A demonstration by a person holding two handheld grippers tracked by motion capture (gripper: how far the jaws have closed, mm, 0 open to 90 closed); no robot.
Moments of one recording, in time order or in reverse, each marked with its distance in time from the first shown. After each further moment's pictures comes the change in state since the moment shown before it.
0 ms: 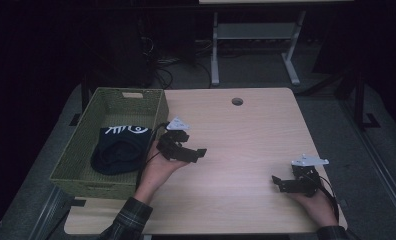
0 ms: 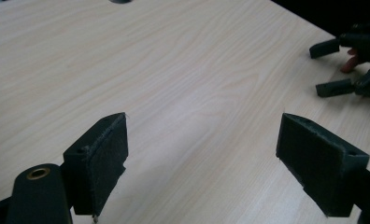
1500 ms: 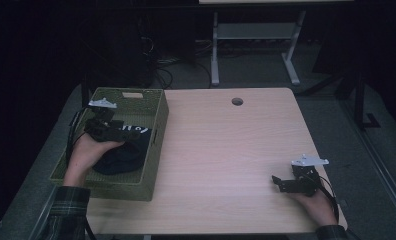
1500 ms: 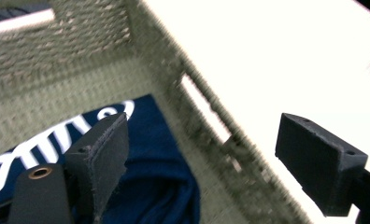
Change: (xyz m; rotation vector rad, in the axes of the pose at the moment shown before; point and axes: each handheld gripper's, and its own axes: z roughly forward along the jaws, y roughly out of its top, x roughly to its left) left arm 0.122 -0.014 -0.133 0.060 0.161 -0.137; right arm 0.000 0.000 0.000 0.000 0.001 0.000
